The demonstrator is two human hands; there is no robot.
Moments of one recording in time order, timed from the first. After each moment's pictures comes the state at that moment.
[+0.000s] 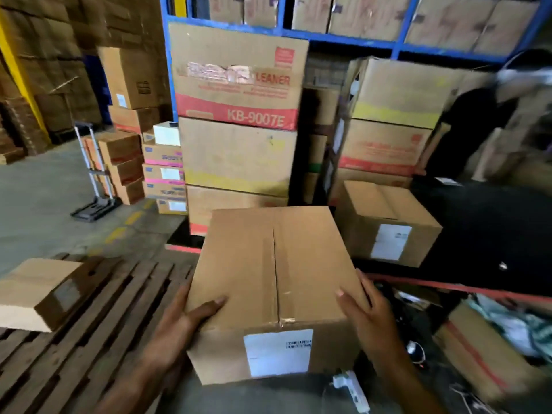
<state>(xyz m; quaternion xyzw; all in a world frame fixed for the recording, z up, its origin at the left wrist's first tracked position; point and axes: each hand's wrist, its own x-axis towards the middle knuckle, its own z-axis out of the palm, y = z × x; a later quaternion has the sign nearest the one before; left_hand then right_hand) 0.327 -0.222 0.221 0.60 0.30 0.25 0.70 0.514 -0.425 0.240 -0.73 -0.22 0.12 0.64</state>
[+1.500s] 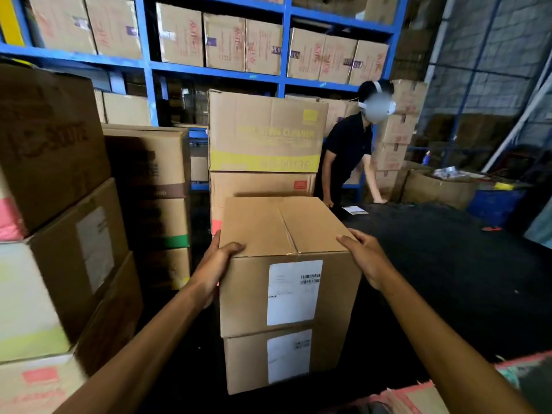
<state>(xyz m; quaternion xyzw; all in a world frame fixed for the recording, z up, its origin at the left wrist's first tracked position) 0.934 -0.226 0.313 0.65 0.14 0.18 0.72 1.058 -0.478 0.343 -0.77 -0.09 0.05 0.63</state>
